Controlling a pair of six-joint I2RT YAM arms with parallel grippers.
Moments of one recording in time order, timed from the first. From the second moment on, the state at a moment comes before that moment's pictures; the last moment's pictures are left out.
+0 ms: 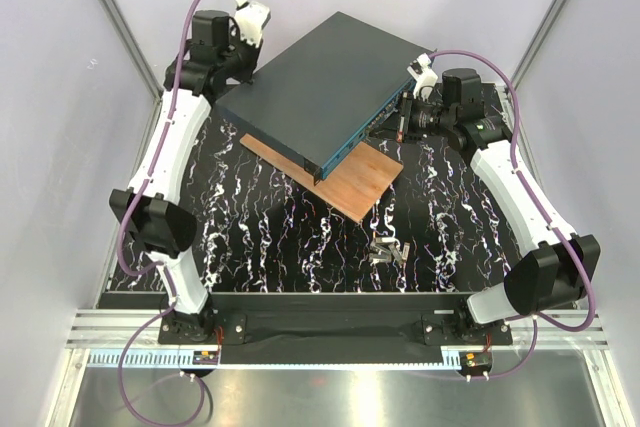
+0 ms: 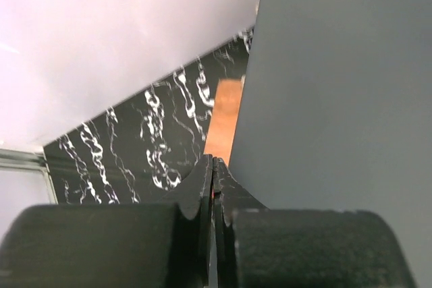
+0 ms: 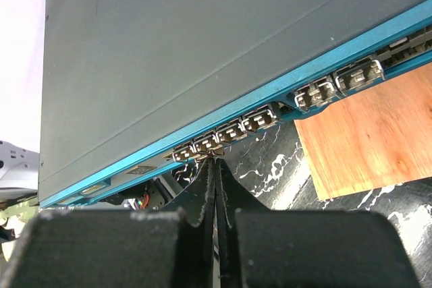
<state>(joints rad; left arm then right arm) -0.23 1.84 2.11 -0.70 0.12 0.27 0.27 1.46 1.44 -0.48 -0.69 0.43</state>
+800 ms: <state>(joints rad) -0.18 1.88 2.16 -0.79 0.52 0.34 0.26 1.49 1.47 -0.51 -0.70 0.43</state>
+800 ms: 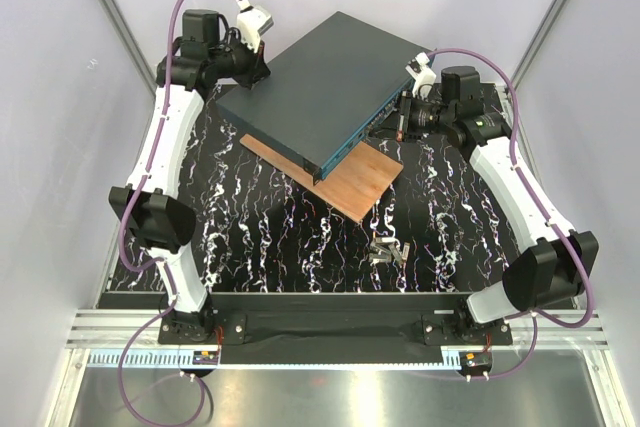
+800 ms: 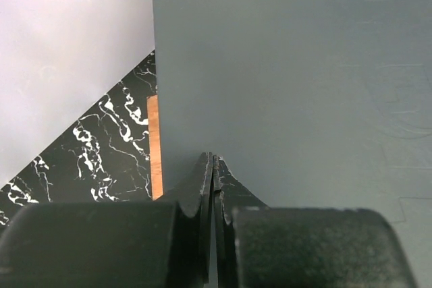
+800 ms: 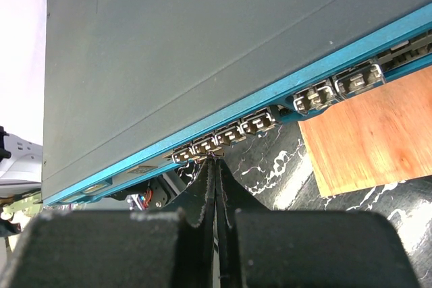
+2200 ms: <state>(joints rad) -0.13 1.11 1.48 -0.56 0.87 0.14 0.25 1.24 0.98 -1.13 -0.62 -1.00</state>
